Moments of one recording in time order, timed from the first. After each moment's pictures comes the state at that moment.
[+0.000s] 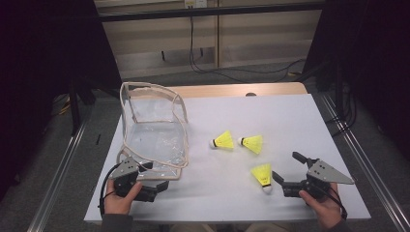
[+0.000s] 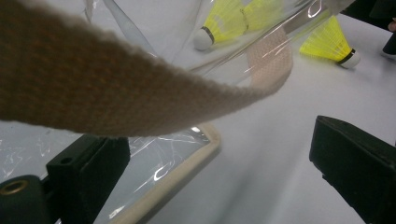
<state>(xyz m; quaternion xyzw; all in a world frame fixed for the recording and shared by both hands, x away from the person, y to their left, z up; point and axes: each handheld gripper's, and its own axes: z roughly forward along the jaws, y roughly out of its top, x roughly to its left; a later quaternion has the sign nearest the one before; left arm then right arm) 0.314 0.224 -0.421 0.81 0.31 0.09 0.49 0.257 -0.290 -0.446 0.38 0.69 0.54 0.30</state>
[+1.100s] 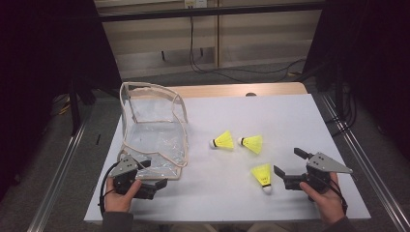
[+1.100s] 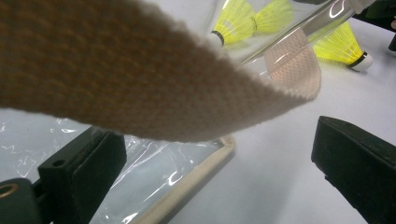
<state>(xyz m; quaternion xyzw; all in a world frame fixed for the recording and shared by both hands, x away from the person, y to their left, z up) 0.320 0.228 -0.425 0.80 0.31 0.10 0.50 0.276 -0.299 -0.445 0.40 0.70 0.51 0.29</state>
